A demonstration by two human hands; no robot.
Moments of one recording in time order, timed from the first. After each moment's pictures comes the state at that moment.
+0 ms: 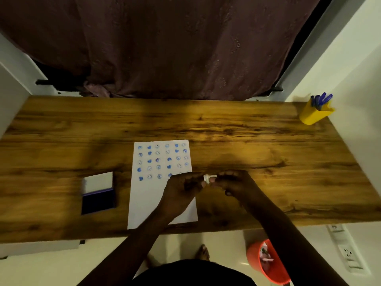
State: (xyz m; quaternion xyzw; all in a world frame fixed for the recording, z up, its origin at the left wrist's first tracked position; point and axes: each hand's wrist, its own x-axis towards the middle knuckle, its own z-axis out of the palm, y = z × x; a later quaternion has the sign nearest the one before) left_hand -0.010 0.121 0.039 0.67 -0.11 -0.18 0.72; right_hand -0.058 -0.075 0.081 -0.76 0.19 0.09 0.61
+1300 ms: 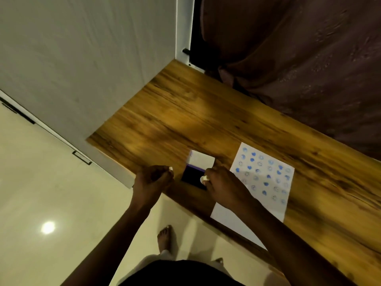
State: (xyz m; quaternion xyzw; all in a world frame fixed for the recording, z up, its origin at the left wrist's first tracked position) left_hand -0.048 0.429 0.021 0.71 0.24 0.05 0.66; right_hand 0.041 0.208 0.039 -0.94 -0.30 0.17 0.10
